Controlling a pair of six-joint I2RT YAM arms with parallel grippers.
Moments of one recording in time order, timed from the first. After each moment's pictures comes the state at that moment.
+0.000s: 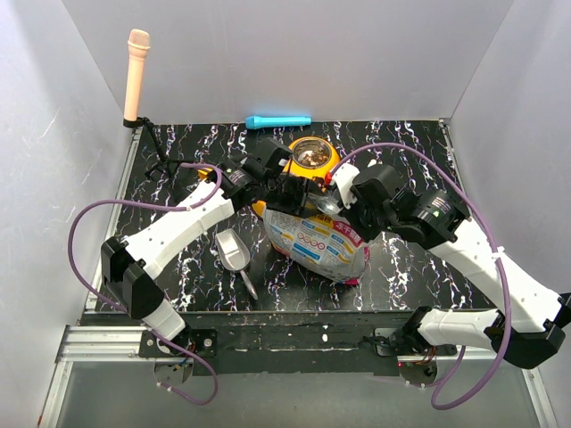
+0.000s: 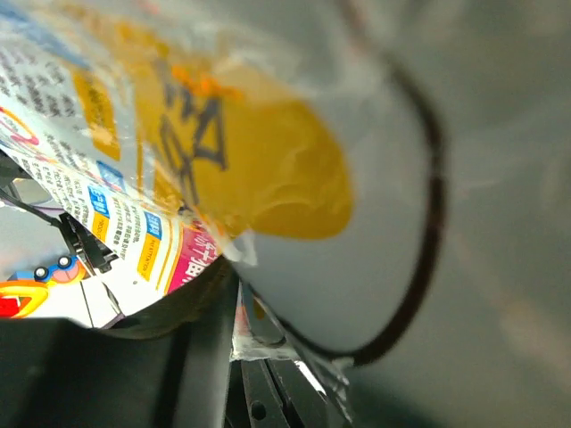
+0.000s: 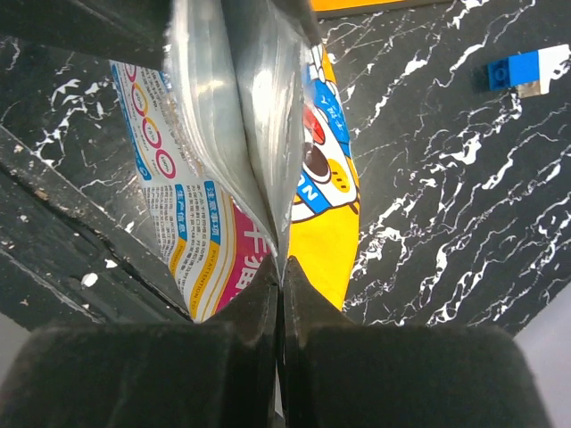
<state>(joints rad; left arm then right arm) -0.78 1.60 1.60 -0.83 0.27 -1.98 0.86 1.16 1.46 -1.16 0.14 -0.09</state>
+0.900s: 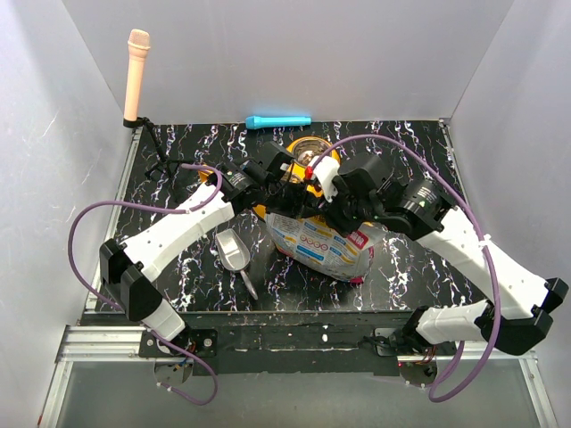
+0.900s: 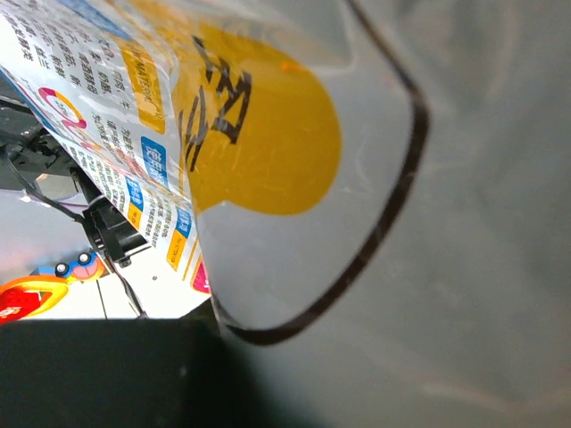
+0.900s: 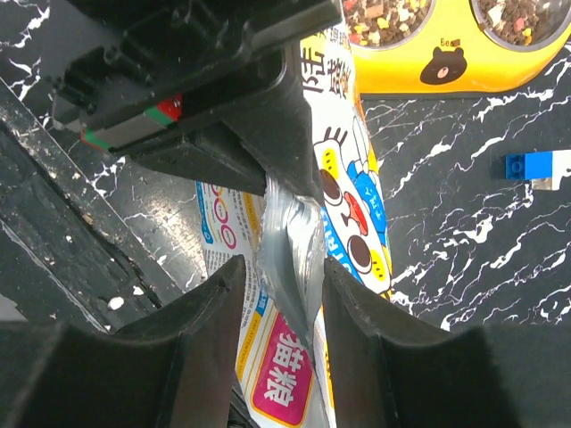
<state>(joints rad) -0.80 1.58 1.59 -0.87 0.25 -1.97 0.92 1.28 1.58 -1.09 0.05 -0.14</state>
